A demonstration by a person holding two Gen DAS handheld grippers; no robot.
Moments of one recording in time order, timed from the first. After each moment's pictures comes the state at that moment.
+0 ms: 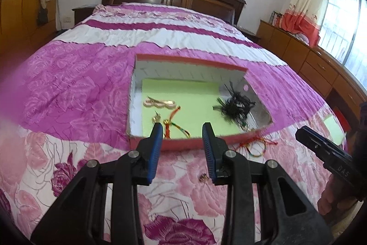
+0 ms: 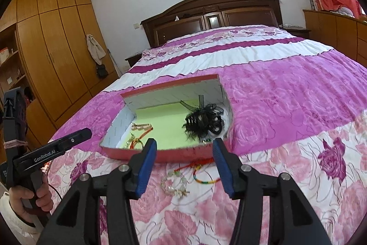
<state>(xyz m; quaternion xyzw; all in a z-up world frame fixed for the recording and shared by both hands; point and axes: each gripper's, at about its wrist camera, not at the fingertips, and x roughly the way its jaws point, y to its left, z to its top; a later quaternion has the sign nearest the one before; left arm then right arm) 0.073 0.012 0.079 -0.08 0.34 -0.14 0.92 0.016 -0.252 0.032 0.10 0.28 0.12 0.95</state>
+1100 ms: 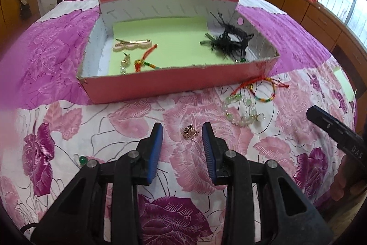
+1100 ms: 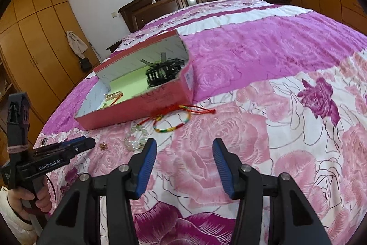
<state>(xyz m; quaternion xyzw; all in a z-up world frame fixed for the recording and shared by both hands) 0.072 -0.041 0.017 0.00 0.45 -0.16 0.88 -0.004 -0.298 -0.033 0.15 0.34 0.08 0.92</state>
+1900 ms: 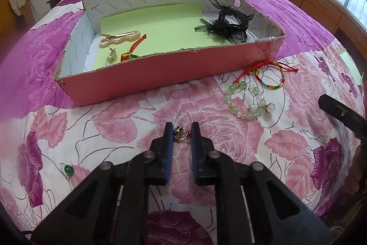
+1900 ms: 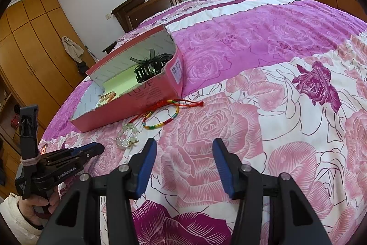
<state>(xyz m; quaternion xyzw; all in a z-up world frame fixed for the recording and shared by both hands) 0.079 -0.057 -0.002 0.04 0.46 -0.16 0.87 -0.001 -0.310 -0.043 0.17 0.36 0.08 0.91</state>
